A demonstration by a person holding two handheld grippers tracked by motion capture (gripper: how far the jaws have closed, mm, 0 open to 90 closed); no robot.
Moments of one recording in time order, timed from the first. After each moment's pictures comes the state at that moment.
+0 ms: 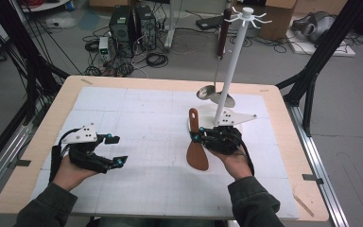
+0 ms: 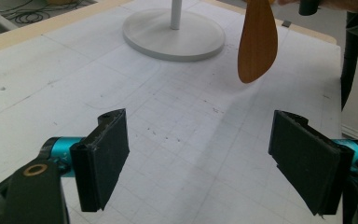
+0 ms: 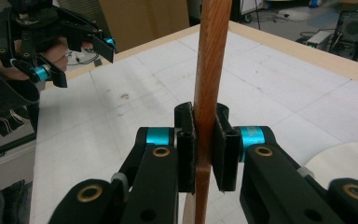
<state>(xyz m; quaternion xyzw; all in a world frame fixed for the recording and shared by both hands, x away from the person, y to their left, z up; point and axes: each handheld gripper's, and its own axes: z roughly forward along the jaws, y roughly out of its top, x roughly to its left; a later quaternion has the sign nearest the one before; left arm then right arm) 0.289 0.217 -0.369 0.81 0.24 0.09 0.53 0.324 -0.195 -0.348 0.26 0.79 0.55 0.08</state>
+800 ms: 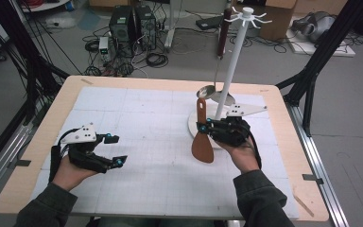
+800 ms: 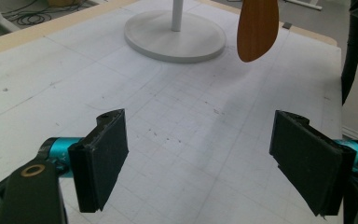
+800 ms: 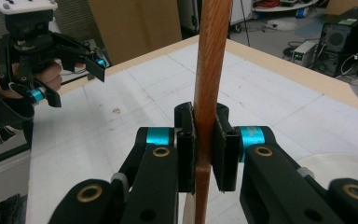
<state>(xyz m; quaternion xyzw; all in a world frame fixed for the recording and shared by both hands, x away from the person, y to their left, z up) 0.289 0.218 -0.369 0.81 0.24 0.09 0.53 0.331 -0.210 -0.325 0.27 0.78 0.56 0.09</state>
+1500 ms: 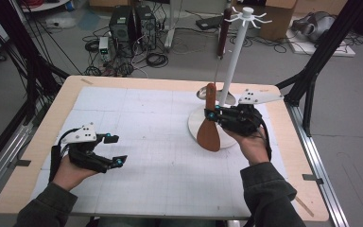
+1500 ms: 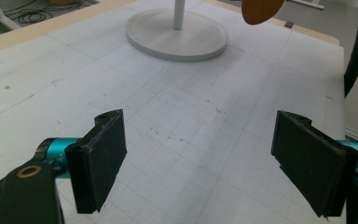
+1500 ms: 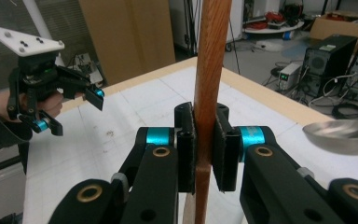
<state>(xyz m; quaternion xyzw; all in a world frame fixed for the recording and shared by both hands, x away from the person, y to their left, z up) 0.290 0.219 -0.370 0.81 0.24 0.09 0.53 0.335 -0.226 -0.286 0.26 0.76 0.58 0.12</state>
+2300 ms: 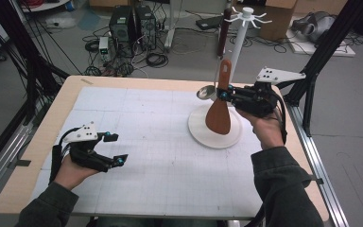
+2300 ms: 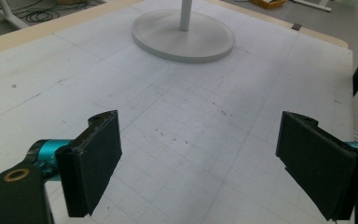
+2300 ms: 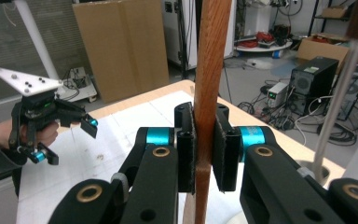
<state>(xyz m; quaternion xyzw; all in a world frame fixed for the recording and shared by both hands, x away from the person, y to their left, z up) 0.292 0.216 -0.371 0.80 0.26 0.10 0.53 0.351 -0.249 -0.236 0.25 0.75 0.60 0.14</state>
